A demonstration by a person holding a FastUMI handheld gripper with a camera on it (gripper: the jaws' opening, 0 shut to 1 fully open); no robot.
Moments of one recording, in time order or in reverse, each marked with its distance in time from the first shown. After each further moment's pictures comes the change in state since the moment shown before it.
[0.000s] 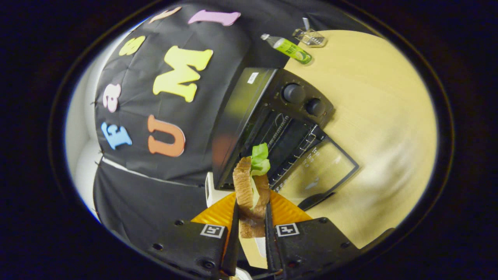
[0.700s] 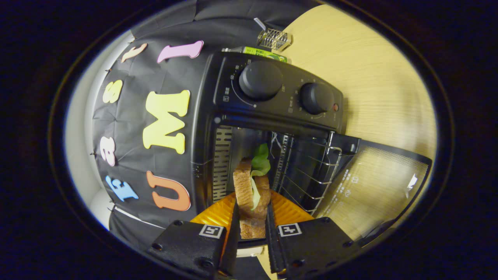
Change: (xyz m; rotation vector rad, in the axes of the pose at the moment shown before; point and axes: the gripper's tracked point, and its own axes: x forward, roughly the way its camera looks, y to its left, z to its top) arm 0.133 -0.026 0.059 0.208 -0.344 0.104
